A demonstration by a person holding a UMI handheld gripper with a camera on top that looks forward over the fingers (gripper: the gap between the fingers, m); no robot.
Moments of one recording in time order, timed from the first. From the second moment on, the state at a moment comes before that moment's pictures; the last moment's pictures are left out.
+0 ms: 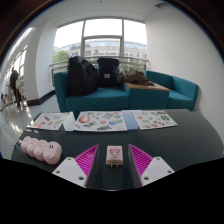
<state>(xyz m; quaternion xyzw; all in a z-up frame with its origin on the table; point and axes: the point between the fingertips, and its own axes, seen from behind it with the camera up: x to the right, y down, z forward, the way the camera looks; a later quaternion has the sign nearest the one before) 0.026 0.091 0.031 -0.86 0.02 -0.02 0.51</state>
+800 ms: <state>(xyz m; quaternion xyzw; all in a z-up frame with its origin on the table) -0.014 -0.162 0.205 -0.82 -0.01 0.01 0.58</state>
